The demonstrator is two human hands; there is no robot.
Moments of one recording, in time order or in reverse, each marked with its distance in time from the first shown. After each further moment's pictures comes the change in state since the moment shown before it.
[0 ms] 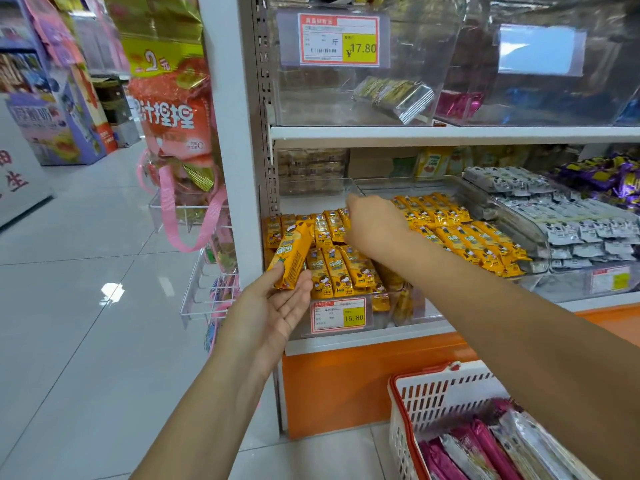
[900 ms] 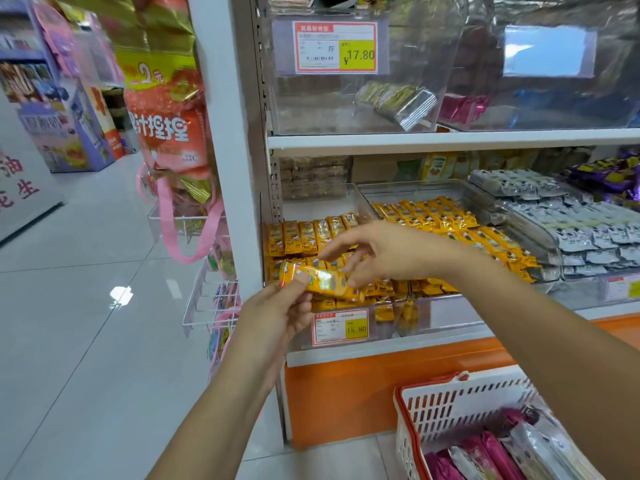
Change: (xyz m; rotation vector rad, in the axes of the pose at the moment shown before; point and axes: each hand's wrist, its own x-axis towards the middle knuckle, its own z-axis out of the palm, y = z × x) left_hand 0.010 -0.008 0.003 0.423 0.073 0.187; right_hand -0.023 0.036 -0.018 0.591 -0.486 -0.456
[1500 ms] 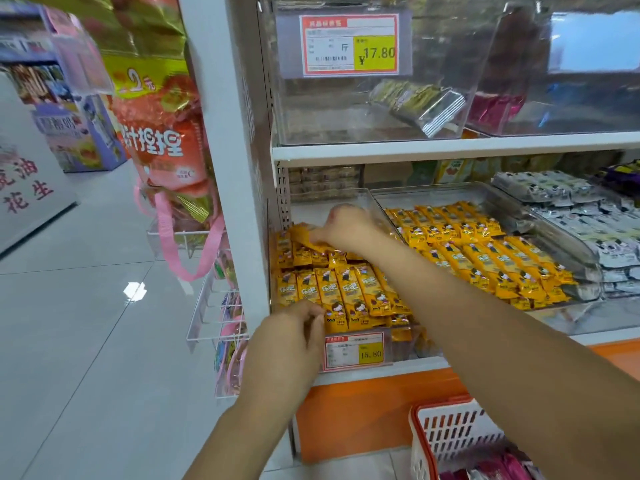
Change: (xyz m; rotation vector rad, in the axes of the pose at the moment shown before) left_hand 0.018 -0.015 -0.004 1.125 0.072 0.538; right_hand 0.121 0.009 0.006 -0.122 0.341 0.426
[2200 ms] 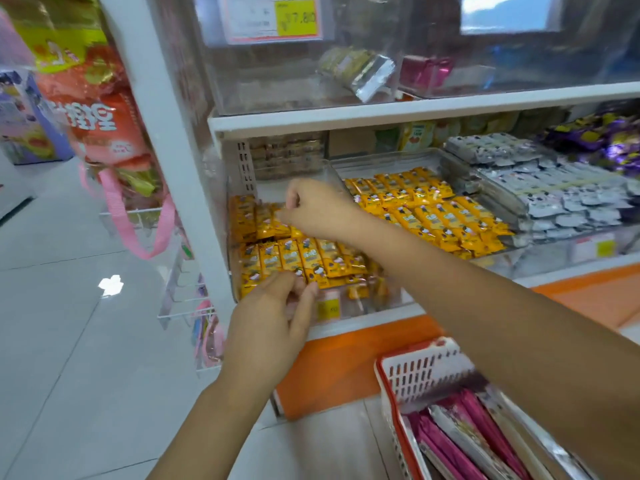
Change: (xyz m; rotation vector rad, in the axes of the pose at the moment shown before) left_hand -0.022 0.015 0.011 -0.060 0.090 0.312; right_hand -0.070 0.006 -0.023 0.098 0.074 -0.243
